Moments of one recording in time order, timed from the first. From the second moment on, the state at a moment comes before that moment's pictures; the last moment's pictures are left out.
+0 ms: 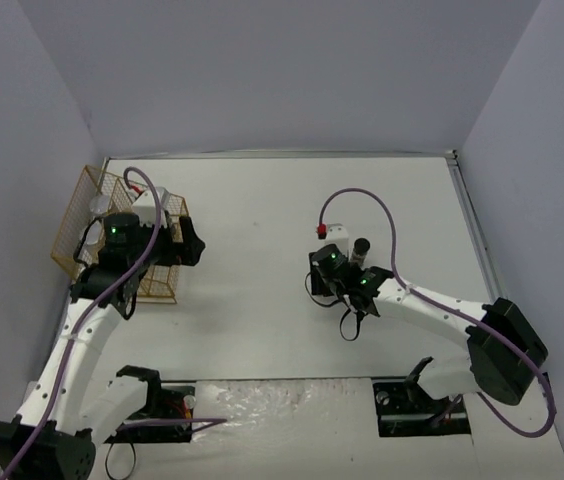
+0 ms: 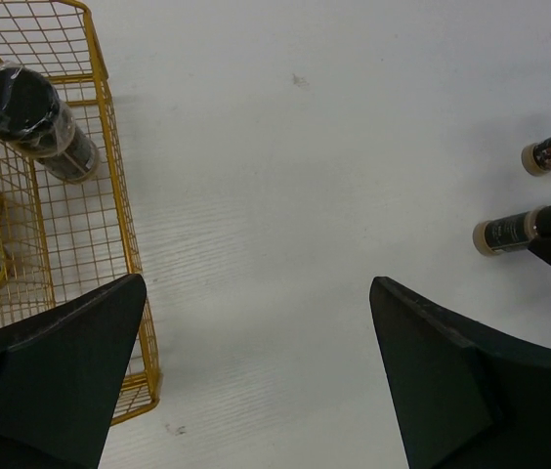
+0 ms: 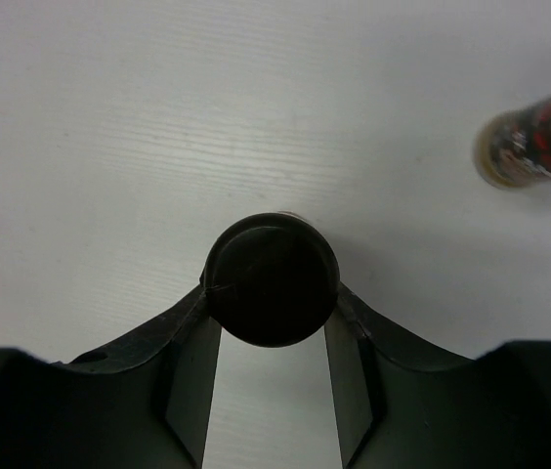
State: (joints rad) left arm -0.16 0.92 0.92 -0.51 0.22 -0.17; right arm 0.79 1.32 0.72 -0.25 0.36 0.52
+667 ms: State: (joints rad) left arm -0.16 0.90 0.89 -0.46 0.22 -0.16; right arm 0.89 1.75 1.09 -0.07 0.26 0.32
